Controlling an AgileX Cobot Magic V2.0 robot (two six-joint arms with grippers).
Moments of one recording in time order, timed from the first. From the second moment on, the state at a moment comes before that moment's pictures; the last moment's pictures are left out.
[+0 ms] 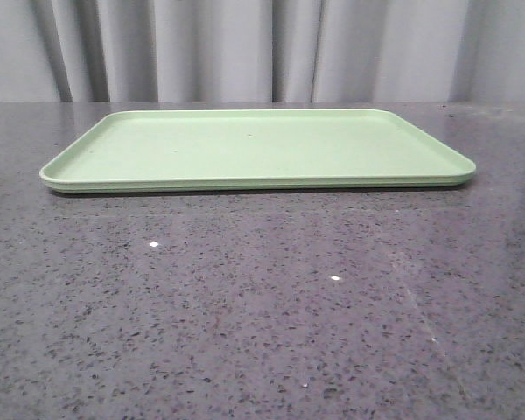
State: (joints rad) left arm -0.04 0.00 0.00 0.09 0.04 -0.01; right arm 0.05 -0.01 0.03 -0.03 0.07 0.00
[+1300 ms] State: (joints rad) left arm -0.04 0.29 -0.71 -0.03 0.85 -0.08; right arm 0.05 0.24 -0.61 0.02 0.61 0.00
